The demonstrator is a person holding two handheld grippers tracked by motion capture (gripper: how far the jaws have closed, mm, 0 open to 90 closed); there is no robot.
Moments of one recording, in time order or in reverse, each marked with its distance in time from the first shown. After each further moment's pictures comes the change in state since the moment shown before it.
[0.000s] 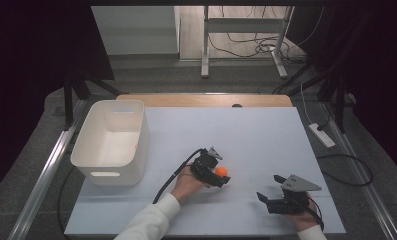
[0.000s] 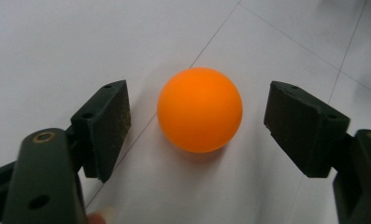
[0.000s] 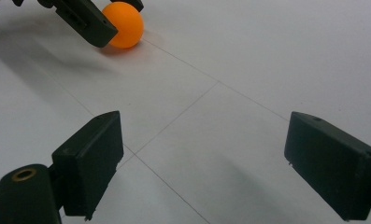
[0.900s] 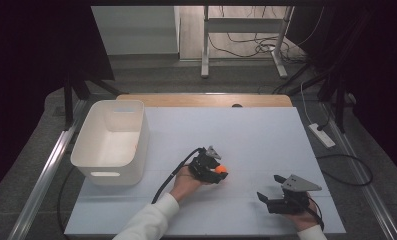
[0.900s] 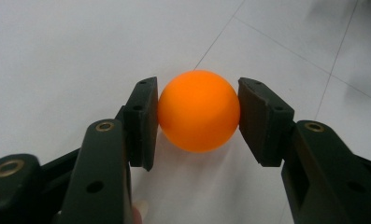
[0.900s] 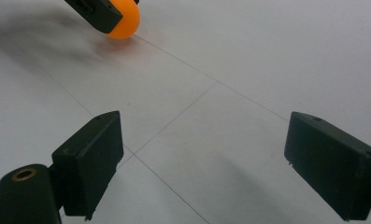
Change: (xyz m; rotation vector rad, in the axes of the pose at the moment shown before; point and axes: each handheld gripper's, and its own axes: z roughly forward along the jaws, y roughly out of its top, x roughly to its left) left arm -0.002 0.000 -0.012 -0.041 0.018 0.027; right arm 0.000 0.000 0.000 0.001 -0.002 -0.001
